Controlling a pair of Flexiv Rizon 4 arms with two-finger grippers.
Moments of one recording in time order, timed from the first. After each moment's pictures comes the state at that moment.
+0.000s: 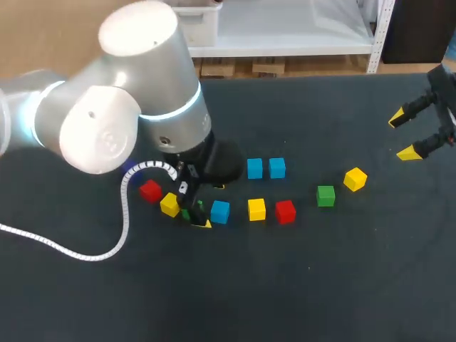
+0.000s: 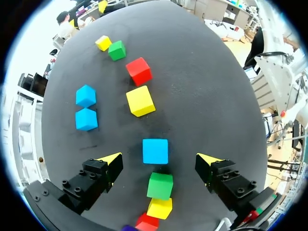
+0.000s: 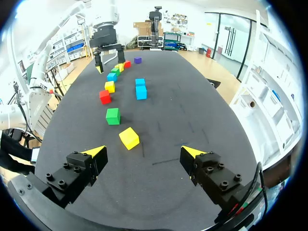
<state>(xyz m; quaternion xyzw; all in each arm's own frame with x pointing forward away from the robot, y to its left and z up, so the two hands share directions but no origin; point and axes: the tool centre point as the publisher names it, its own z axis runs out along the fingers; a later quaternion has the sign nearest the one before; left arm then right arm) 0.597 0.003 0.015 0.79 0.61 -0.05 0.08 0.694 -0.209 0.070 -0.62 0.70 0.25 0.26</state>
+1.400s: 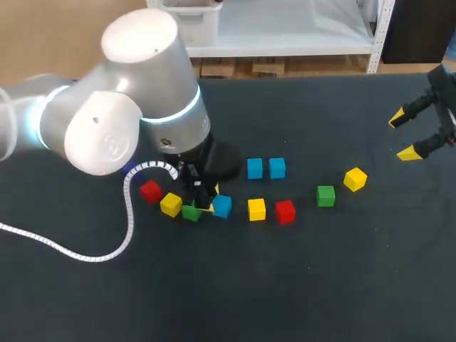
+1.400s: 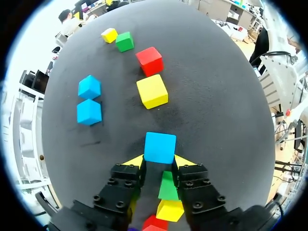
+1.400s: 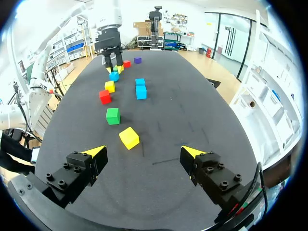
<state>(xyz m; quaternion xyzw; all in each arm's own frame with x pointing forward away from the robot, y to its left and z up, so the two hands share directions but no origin) 0.616 0.007 0.005 0.79 0.61 -0.04 0.09 0.694 -0.209 0.070 -0.62 0.70 0.25 0.26</state>
